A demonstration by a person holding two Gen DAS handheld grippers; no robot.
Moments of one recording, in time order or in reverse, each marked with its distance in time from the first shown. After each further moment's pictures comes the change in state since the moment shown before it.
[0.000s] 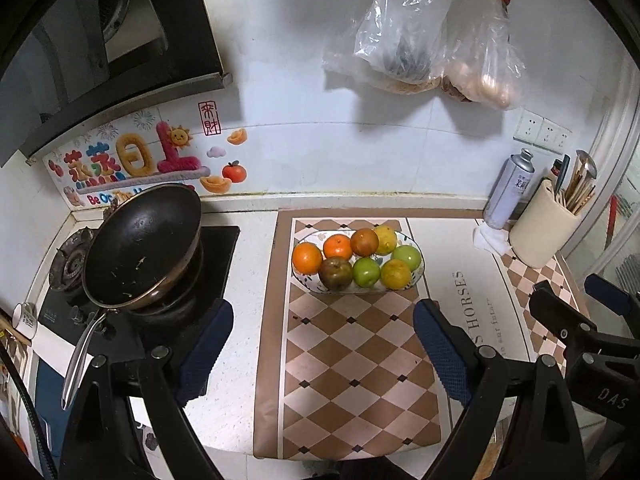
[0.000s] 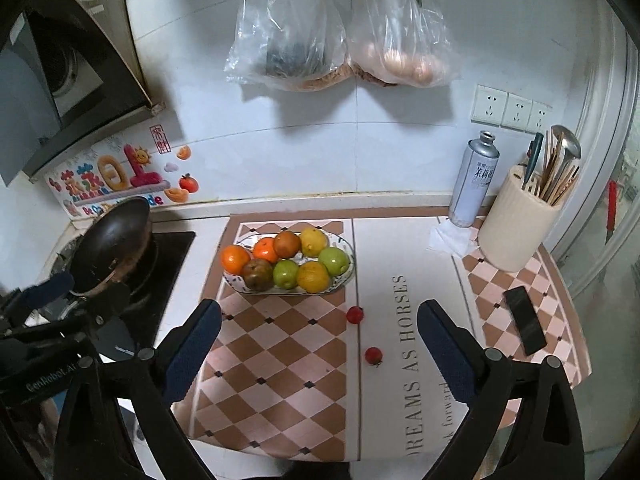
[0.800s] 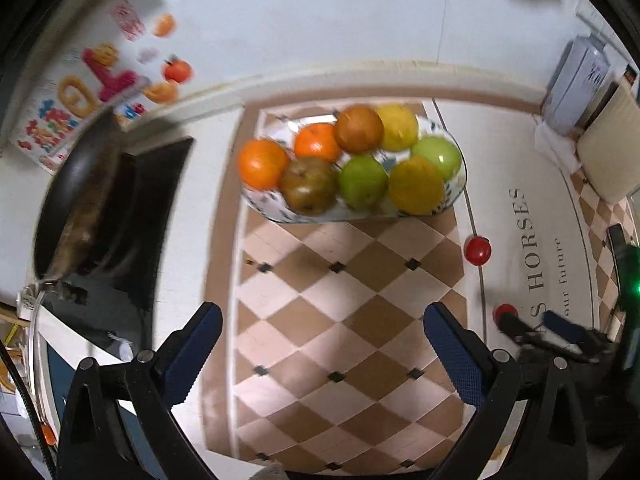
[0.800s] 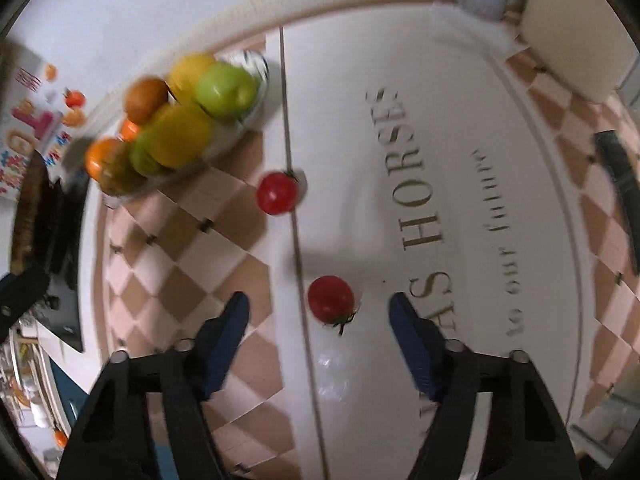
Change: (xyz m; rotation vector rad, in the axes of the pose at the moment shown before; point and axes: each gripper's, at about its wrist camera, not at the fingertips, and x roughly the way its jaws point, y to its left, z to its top) left arm 0.208 -0.081 -0.029 0.042 0.393 0.139; right arm 0.295 -0.123 -0.103 0.176 0.545 0.066
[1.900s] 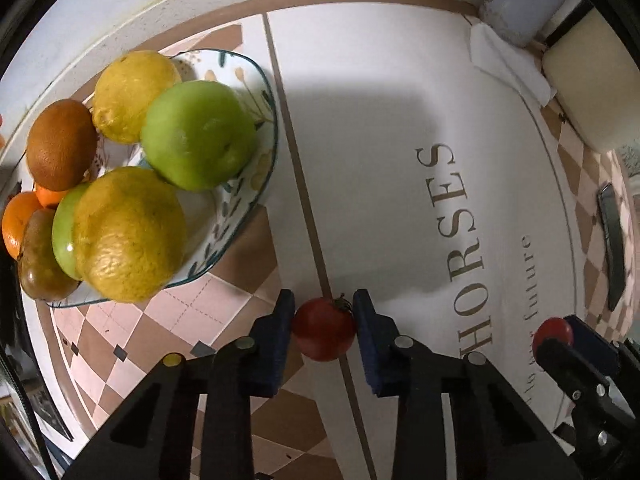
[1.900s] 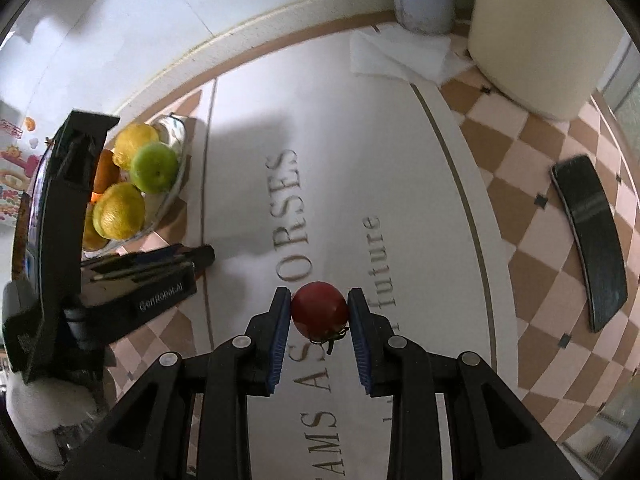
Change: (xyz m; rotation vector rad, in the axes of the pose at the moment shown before) left arm 0.120 -0.160 0.057 0.198 0.209 -0.210; right arm -0.046 -0.080 0.051 0.043 -0.071 0.011
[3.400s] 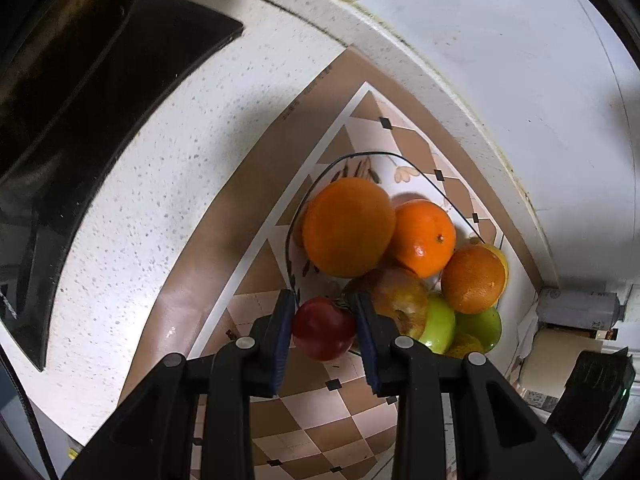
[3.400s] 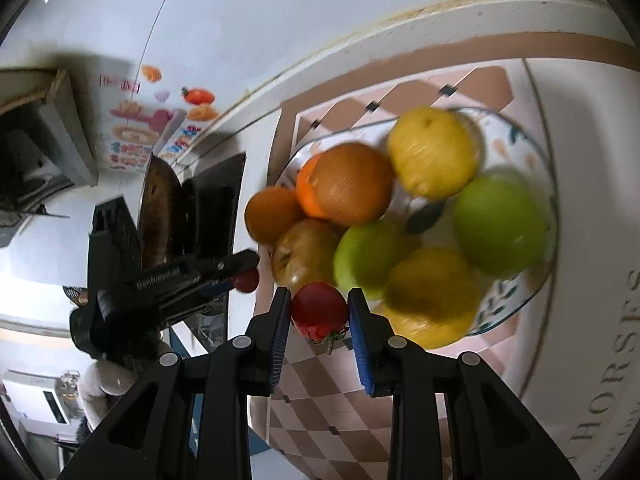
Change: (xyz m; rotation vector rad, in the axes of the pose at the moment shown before) left arm -0.052 0.296 -0.039 -0.797 -0.078 -0.281; right arm 0.080 0.220 0.079 -0.175 0.237 0.510
